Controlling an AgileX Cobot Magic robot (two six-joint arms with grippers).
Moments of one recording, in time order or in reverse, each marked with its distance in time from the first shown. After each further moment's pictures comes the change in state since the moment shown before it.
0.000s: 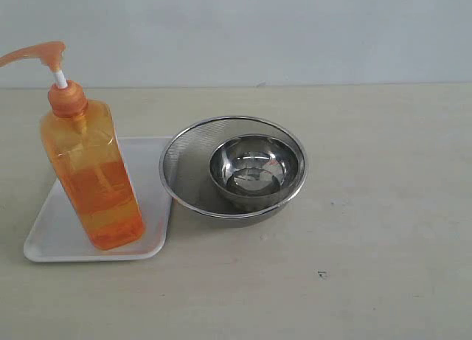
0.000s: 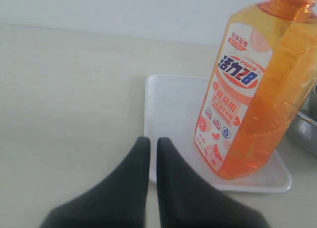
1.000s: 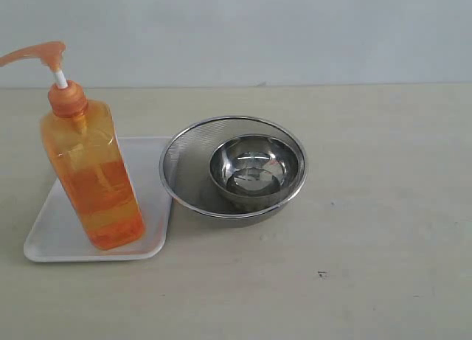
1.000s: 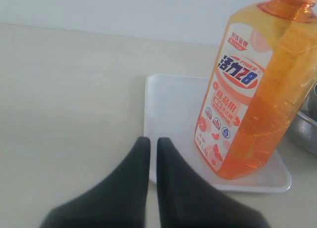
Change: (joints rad) left arm 0.000 0.000 0.000 0.000 0.000 0.000; right arm -0.192 -0.150 0.146 -0.092 0.191 -0.013
